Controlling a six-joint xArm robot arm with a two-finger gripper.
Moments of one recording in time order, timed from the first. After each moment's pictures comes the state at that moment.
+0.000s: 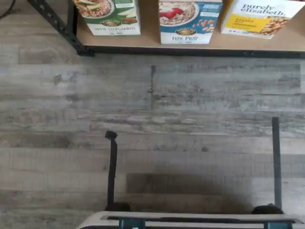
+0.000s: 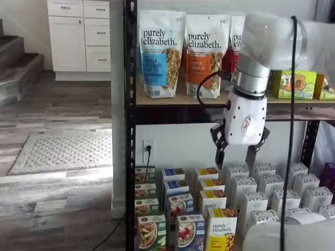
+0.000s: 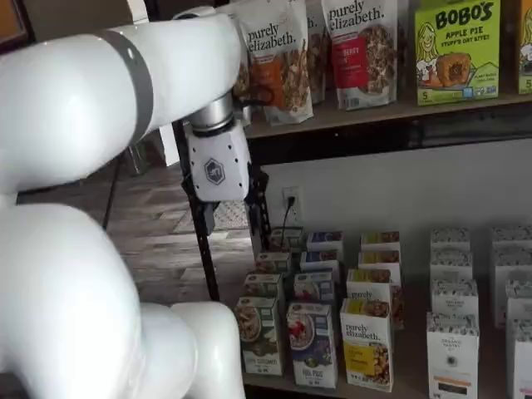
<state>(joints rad) 0.08 -0.92 -0.58 0.05 1.44 0.09</state>
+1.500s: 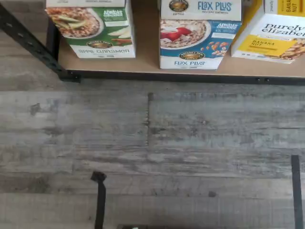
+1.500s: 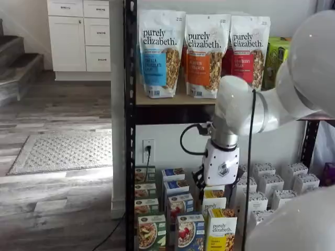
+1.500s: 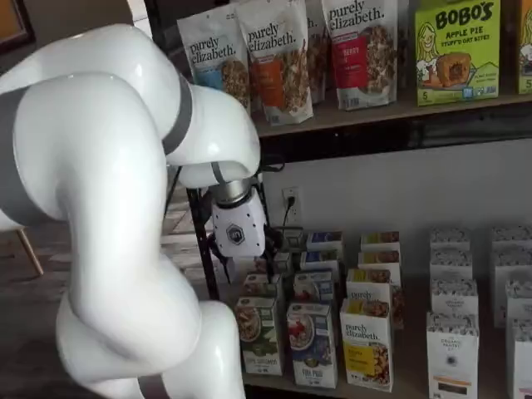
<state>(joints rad) 0.14 -0.59 -0.37 0.00 0.85 0.16</state>
